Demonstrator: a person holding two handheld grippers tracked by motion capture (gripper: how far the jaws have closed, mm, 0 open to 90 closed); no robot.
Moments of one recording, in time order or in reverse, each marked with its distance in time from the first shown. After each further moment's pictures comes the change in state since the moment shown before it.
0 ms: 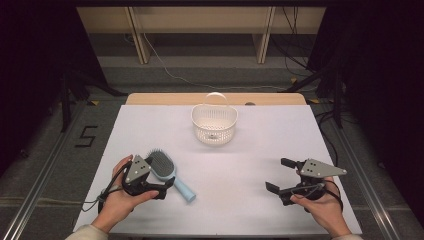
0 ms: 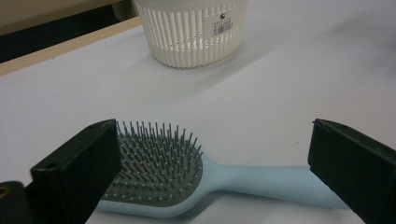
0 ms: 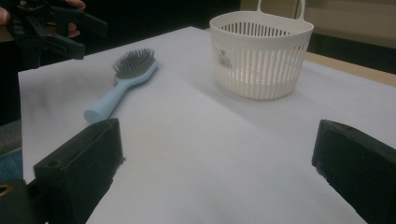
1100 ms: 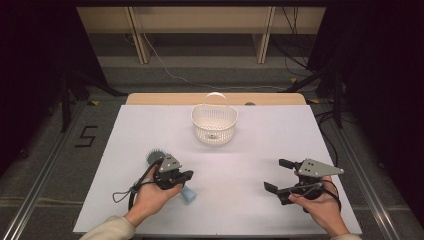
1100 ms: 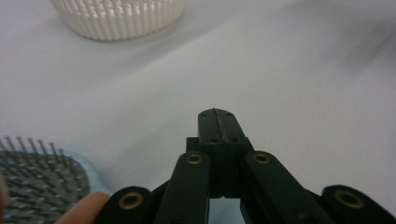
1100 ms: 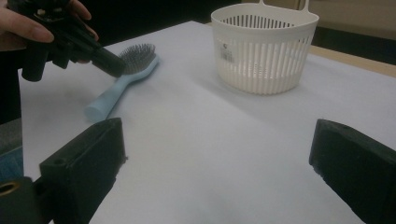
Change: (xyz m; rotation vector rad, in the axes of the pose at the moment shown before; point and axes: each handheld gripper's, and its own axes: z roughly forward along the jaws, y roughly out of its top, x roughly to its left) left arm -0.047 0.018 0.055 0.209 -0.143 -0.080; right arm 0.000 -0.001 0.004 0.015 0.006 0.012
